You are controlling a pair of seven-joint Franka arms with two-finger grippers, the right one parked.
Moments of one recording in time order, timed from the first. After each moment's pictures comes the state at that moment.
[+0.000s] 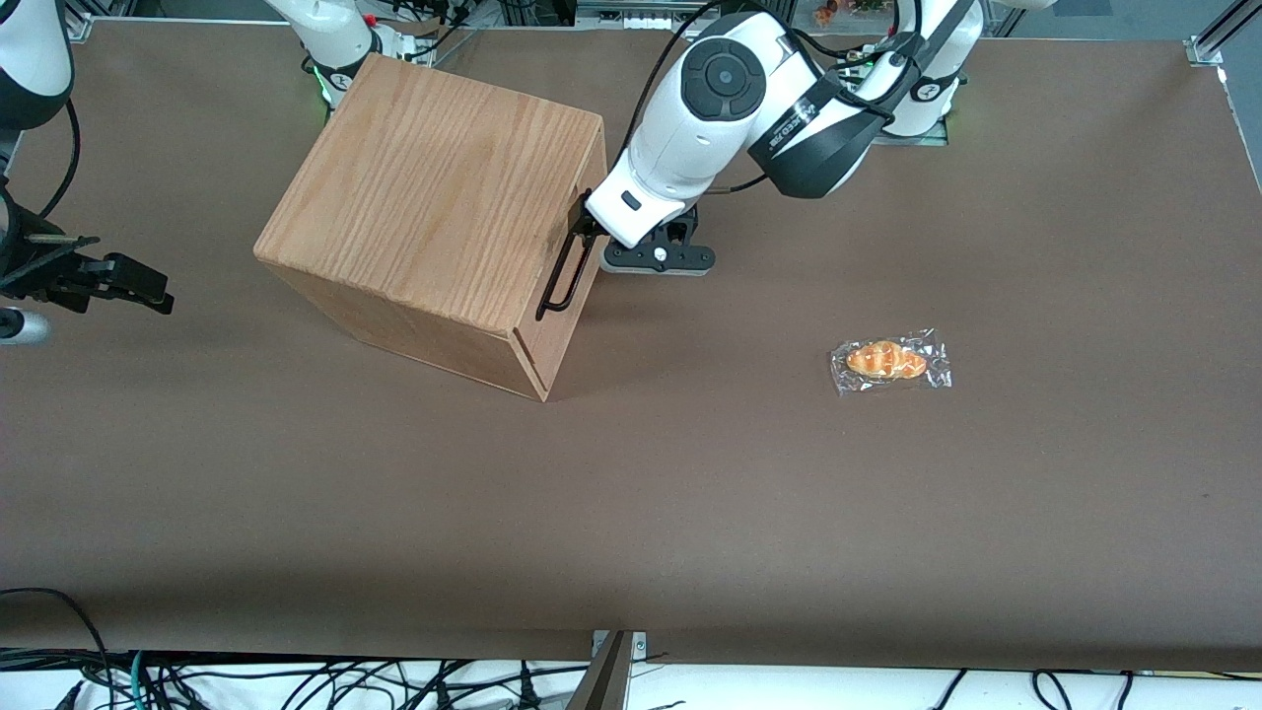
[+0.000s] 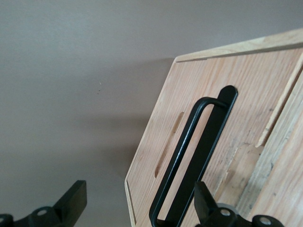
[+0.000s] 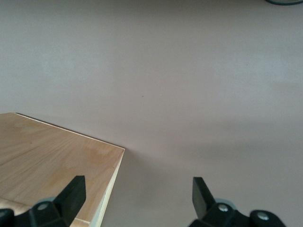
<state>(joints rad) -0.45 0.45 -0.38 -1.47 -0.14 2.00 -0.81</state>
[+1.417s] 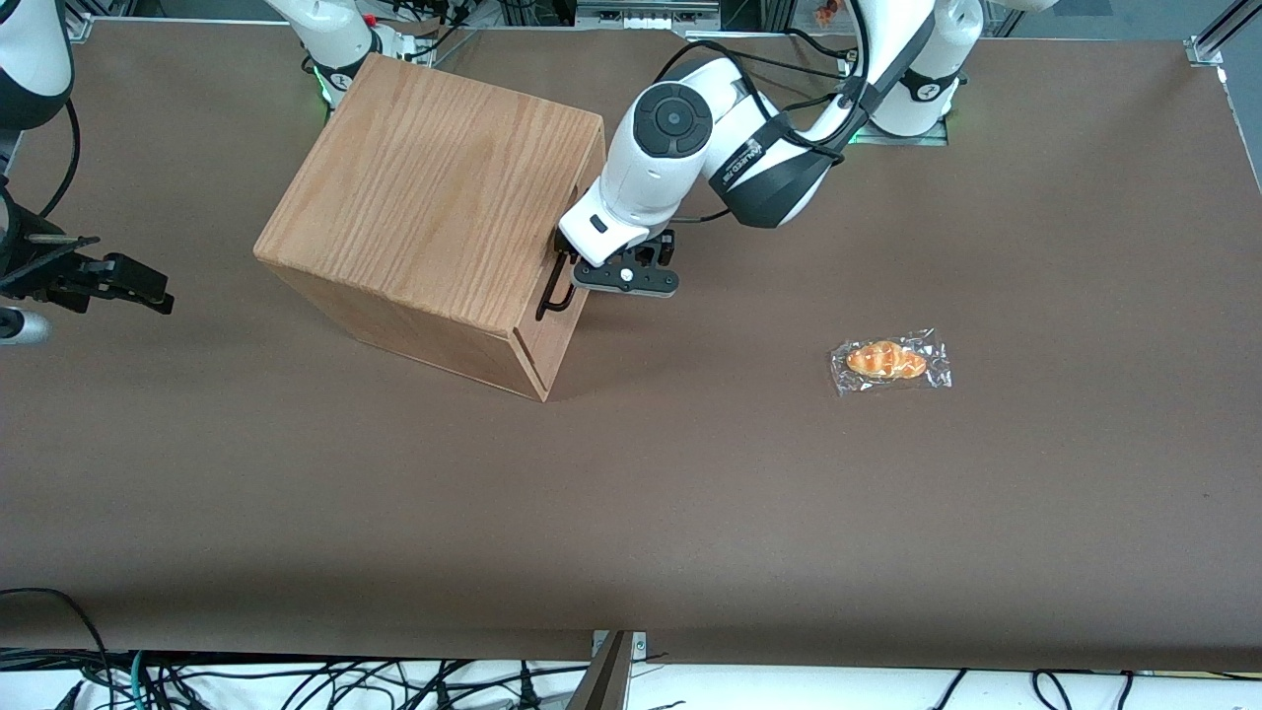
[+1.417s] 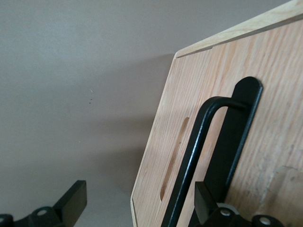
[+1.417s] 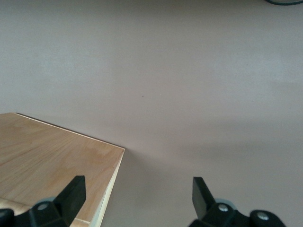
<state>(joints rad) -0.49 0.54 -0.38 -1.45 -0.05 2.06 -0.79</state>
